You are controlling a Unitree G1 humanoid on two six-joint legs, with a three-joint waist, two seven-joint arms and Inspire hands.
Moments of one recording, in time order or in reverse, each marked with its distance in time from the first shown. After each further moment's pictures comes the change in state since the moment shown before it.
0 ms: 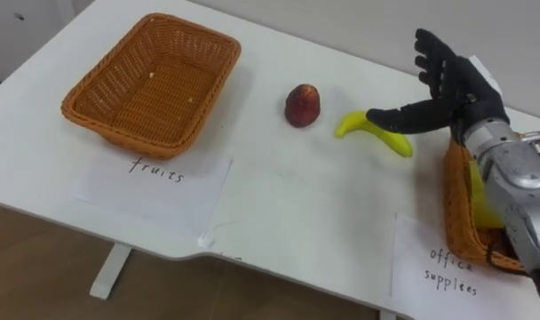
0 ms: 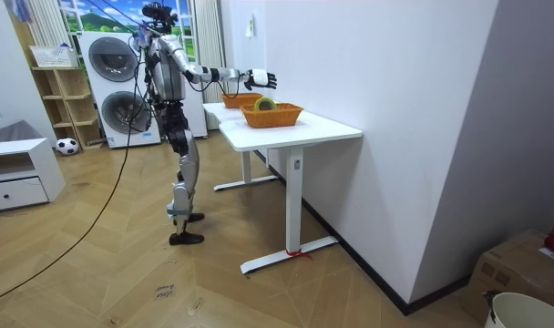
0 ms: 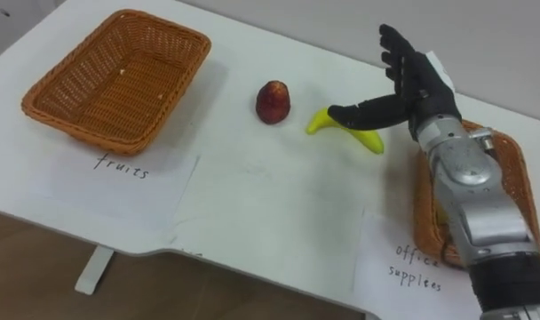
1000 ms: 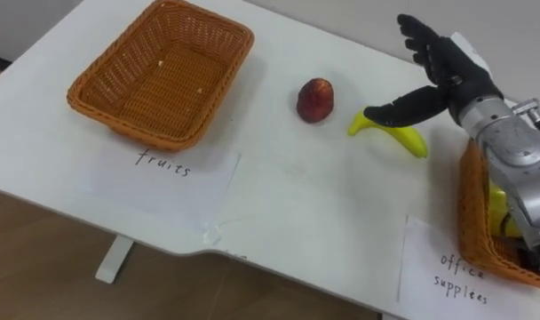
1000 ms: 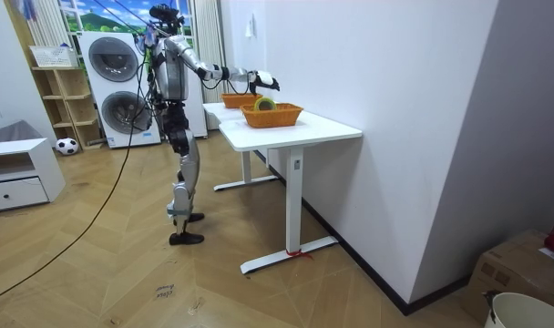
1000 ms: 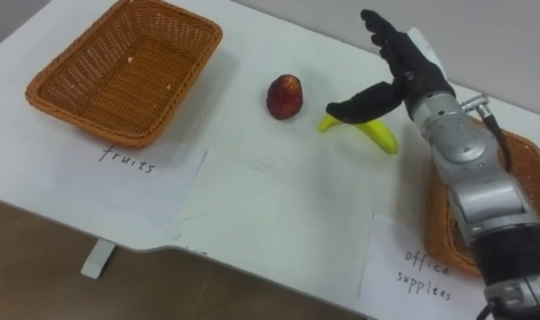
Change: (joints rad) left arm -0.033 0.014 -0.021 0.004 0.000 -0.012 -0.023; right arm -0.064 -0.057 0.104 0.036 -0.181 -0.025 0.085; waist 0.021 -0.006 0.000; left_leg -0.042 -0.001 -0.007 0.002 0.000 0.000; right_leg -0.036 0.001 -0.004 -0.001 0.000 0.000
